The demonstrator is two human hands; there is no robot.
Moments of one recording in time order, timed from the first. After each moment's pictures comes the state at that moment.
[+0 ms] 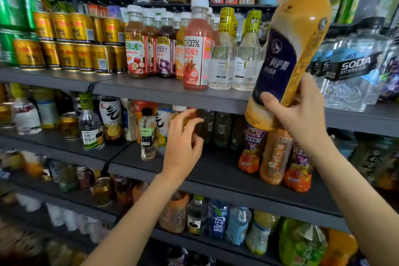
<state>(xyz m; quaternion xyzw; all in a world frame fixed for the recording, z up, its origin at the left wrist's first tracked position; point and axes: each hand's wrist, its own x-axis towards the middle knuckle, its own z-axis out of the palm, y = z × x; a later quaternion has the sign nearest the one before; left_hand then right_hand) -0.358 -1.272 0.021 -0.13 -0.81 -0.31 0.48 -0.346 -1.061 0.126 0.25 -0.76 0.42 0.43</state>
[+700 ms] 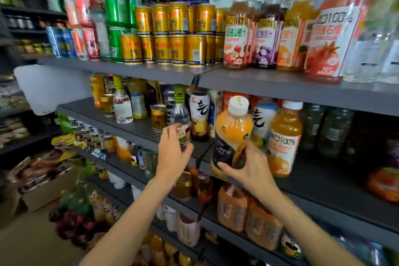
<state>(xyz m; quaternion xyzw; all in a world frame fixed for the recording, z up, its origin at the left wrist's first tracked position) -0.341 -1.532 -0.033 0.10 -0.86 -0.32 0.37 -0.375 -1.337 -0.024 0.34 -0.82 0.42 0.18</state>
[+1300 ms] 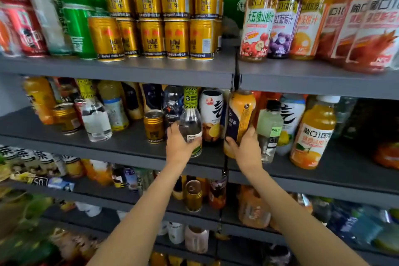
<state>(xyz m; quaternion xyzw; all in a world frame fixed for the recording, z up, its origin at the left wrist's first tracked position) -0.448 -1.640 -0.048 0.08 -0.85 -0.46 0.24 -0.450 -1.472 -0.047 -0.03 -0.91 0.38 0.17</state>
